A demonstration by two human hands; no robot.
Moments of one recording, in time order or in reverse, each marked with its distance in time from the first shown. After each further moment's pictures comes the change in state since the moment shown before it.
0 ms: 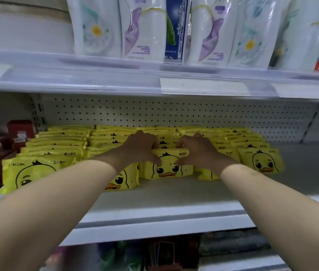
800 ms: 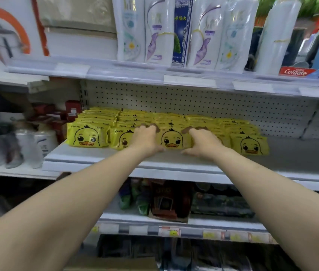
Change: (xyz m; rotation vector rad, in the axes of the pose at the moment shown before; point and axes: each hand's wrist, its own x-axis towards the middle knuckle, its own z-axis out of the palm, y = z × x) left_hand -0.163 0.069 -0.007 -0.116 0.201 -0.270; right_hand -0.138 -0.040 -0.047 -0.112 -0.021 -0.077
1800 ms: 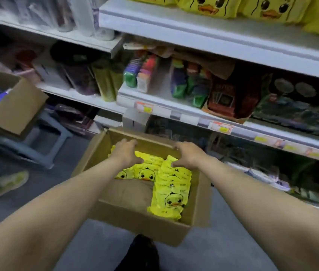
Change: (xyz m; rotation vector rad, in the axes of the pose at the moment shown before) left_hand -0.293 -0.266 0.175 -0.021 -0.523 -0.548; right_hand -0.177 -0.142 0.314 0.118 -0.772 -0.196
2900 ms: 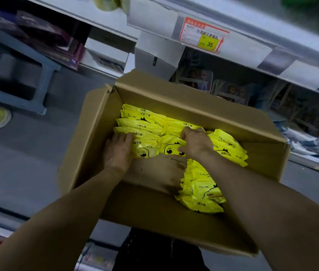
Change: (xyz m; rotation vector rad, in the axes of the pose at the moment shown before) left_hand 0.142 -0.197 0.172 0.298 -0.032 -0.061; right_hand 0.222 -0.018 0.207 0.080 -0.224 0.249
